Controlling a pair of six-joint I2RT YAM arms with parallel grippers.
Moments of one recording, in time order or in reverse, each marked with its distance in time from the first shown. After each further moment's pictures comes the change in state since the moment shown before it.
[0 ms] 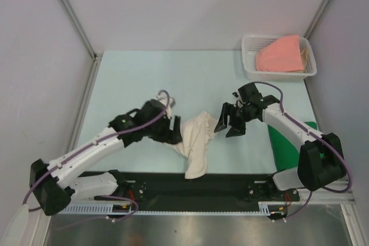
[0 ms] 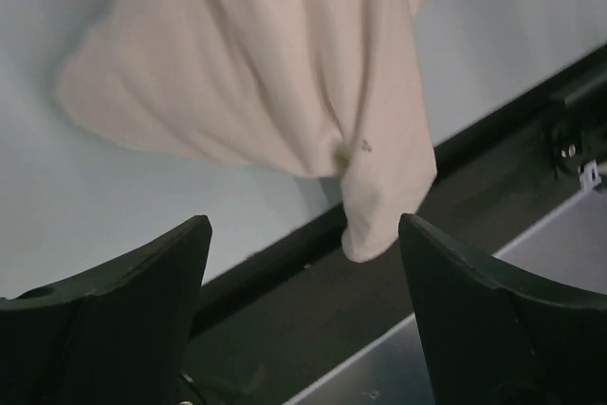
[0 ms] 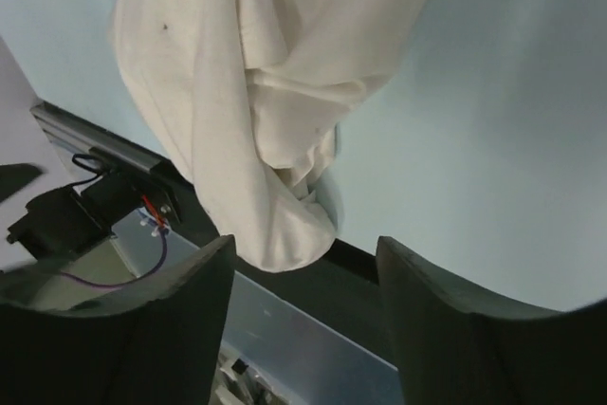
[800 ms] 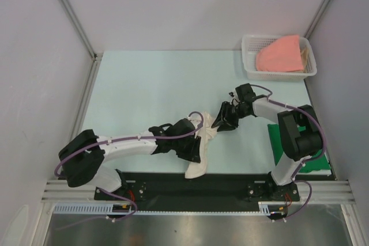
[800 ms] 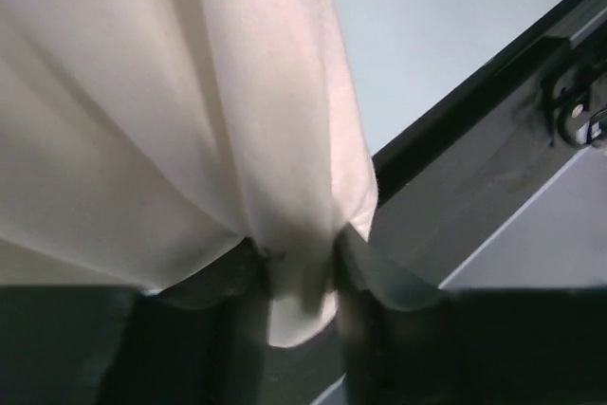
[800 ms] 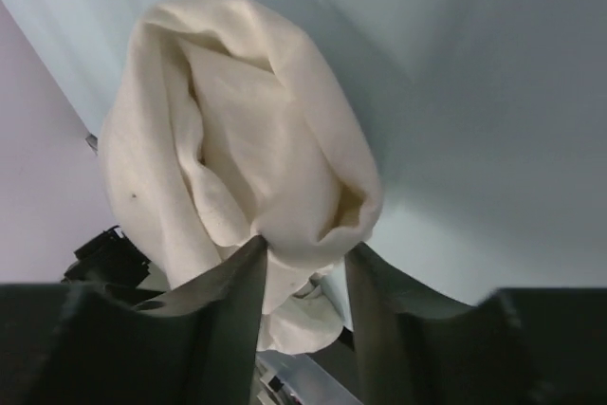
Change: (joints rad) left arm -0.278 0.385 -0.199 0.468 0.182 -0.183; right arm -0.071 0.304 -0.037 0.340 -0.163 0.025
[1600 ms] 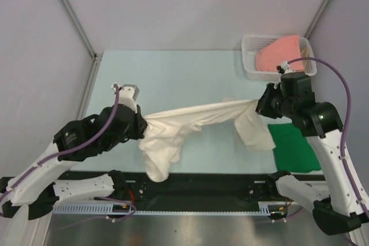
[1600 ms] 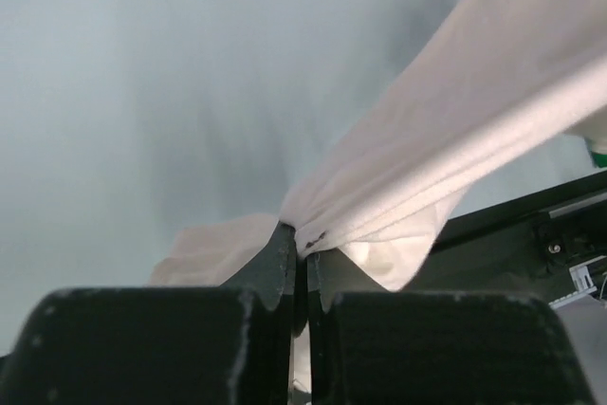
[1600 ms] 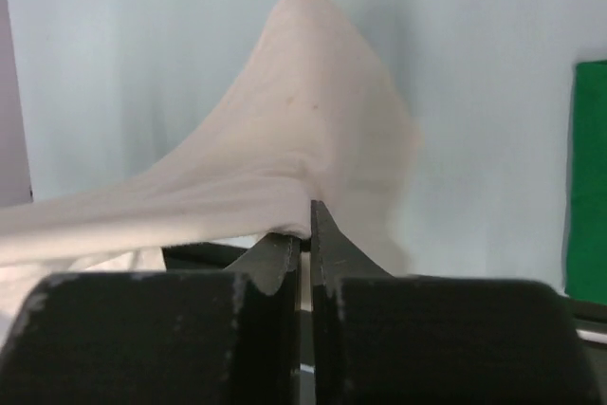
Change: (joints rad) left arm -0.003 -0.539 0.563 -0.849 -0.696 0.050; right arm 0.005 -0.644 0.443 -0.664 0.648 -0.103
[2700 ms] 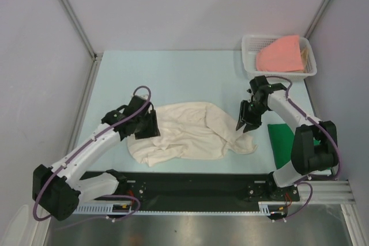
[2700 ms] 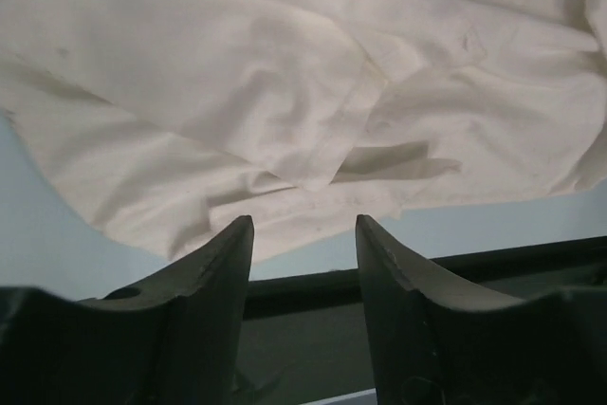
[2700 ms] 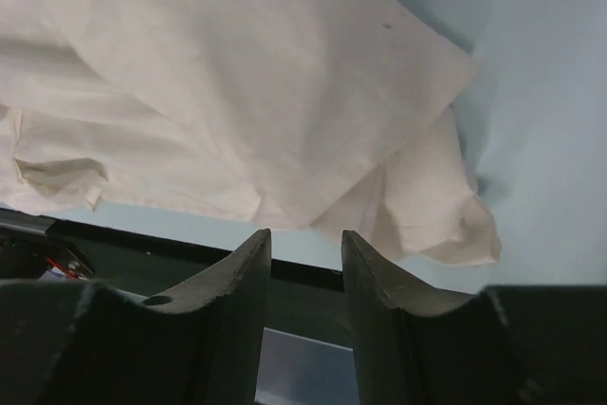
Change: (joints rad) left arm 0.492 0.187 -0.398 0.264 0.409 0.048; right arm -0.084 0.474 -0.225 0.071 -0.256 -0.132
